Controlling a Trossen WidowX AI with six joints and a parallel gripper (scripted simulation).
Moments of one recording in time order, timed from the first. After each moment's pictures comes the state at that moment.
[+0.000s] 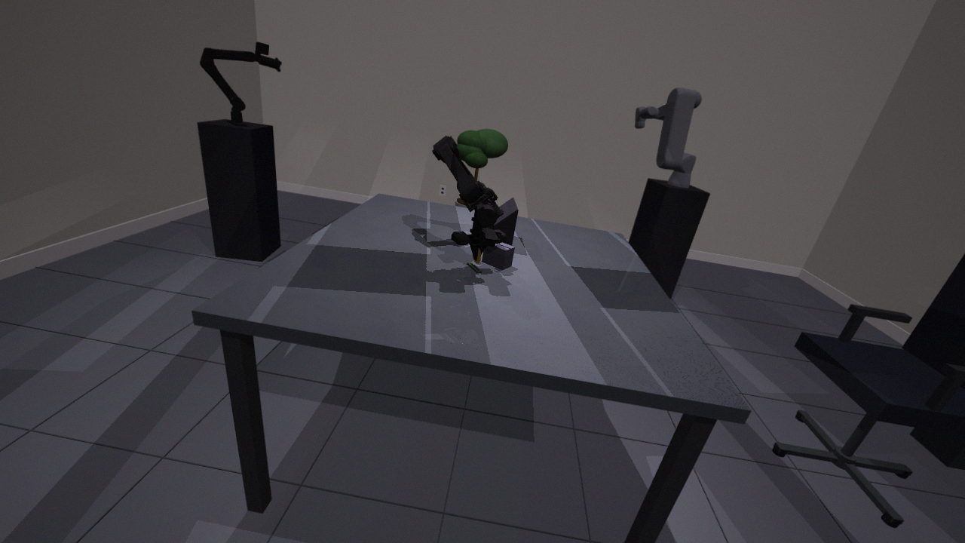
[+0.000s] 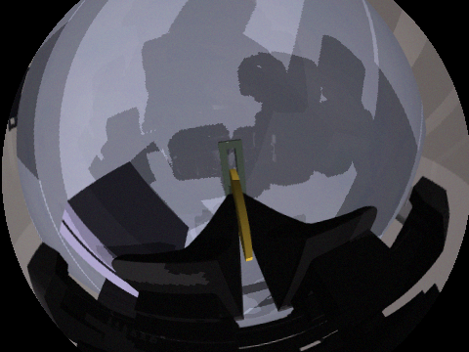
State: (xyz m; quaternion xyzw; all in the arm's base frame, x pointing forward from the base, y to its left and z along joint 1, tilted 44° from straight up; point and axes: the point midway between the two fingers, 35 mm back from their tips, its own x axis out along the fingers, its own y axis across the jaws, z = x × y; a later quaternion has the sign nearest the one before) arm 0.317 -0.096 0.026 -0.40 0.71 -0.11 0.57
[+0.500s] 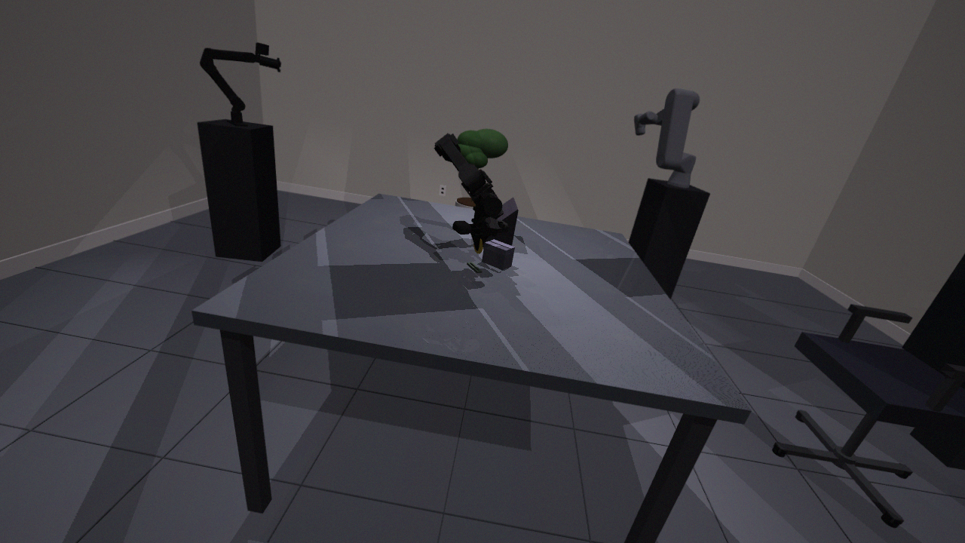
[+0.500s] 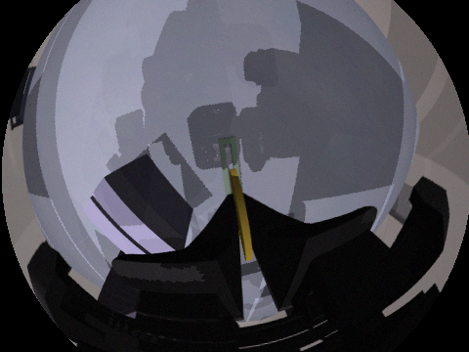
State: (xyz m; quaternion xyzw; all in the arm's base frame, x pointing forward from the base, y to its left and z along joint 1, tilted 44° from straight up) arm 0.319 -0.070 0.053 -0.40 0.71 -0.11 0.57
